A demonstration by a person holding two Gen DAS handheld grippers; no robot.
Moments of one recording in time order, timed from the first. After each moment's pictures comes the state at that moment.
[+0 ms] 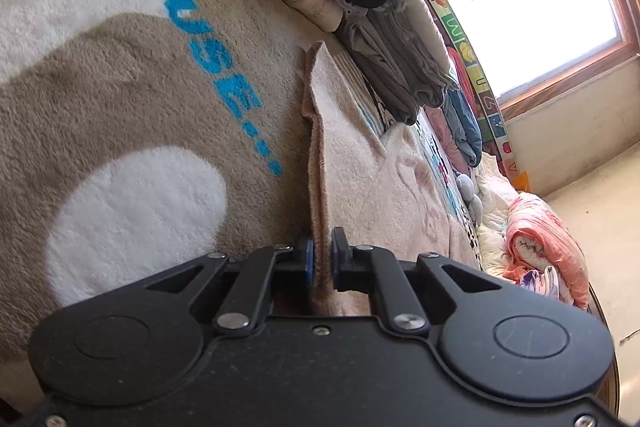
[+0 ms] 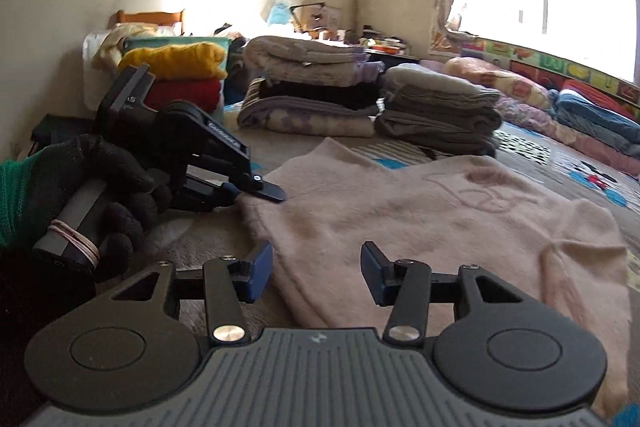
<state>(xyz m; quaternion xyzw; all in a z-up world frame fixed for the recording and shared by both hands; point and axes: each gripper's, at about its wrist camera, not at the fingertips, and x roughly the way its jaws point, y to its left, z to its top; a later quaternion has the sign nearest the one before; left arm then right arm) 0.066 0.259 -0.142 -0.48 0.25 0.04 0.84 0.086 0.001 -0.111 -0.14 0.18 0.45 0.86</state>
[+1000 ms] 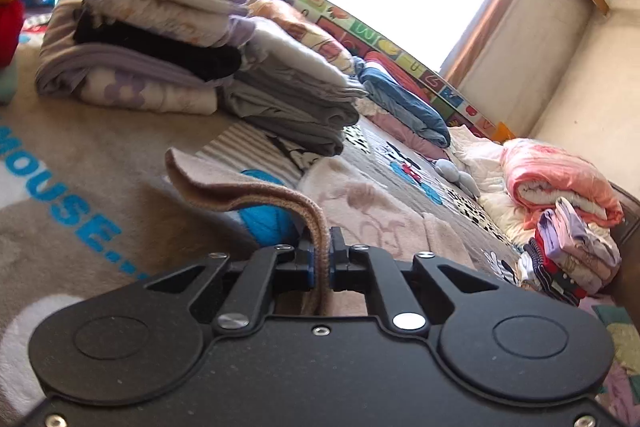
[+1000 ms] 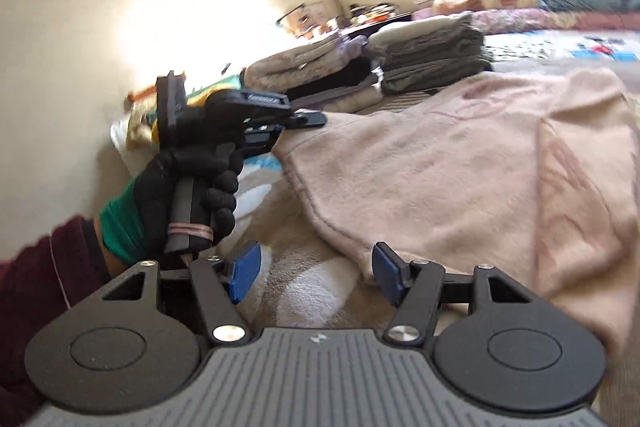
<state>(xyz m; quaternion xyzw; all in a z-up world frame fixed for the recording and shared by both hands) 0.098 0.177 -0.070 -0.25 0.17 0.01 0.95 0.057 -0.154 -0.114 0.13 0.27 0.47 0.83</state>
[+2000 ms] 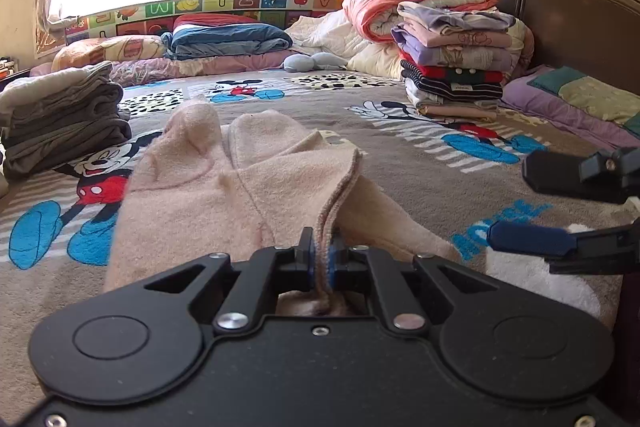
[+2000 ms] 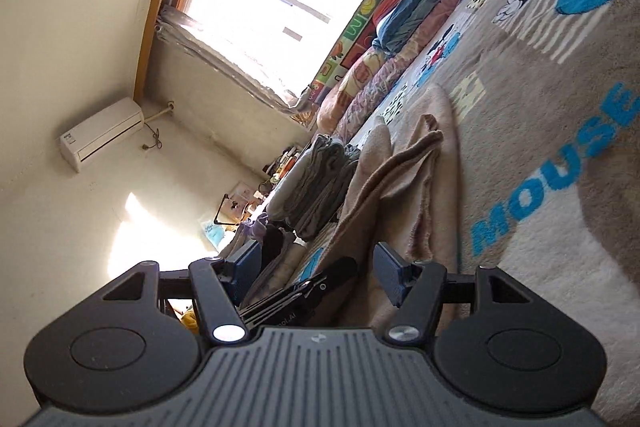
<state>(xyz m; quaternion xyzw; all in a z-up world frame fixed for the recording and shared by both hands) 0.125 -0.030 -0.099 0.03 0.21 -0.17 0.96 0.123 -0.275 -0.161 0.44 0.20 0.33 0.81</state>
